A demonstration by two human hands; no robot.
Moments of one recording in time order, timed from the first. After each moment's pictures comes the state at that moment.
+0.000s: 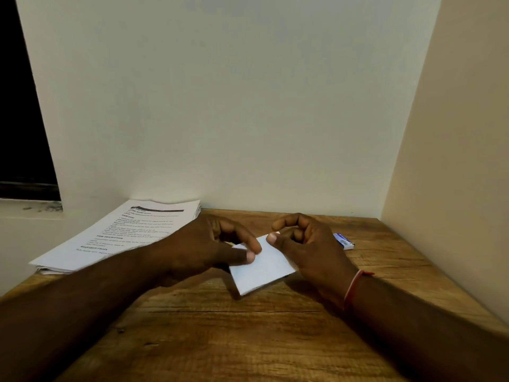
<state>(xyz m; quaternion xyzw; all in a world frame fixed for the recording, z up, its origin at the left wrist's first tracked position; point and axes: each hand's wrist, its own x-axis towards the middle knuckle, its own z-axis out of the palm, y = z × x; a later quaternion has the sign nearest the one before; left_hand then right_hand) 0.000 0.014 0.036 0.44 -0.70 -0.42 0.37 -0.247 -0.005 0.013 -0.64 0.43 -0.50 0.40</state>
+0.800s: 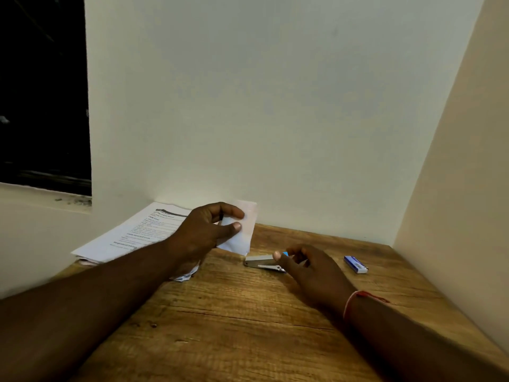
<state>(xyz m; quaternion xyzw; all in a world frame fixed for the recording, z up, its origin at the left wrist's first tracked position) 0.042 -0.040 0.006 0.38 -0.54 -0.44 0.61 -0.229 -0.018 0.005 -0.71 0.57 -0.33 0.24</state>
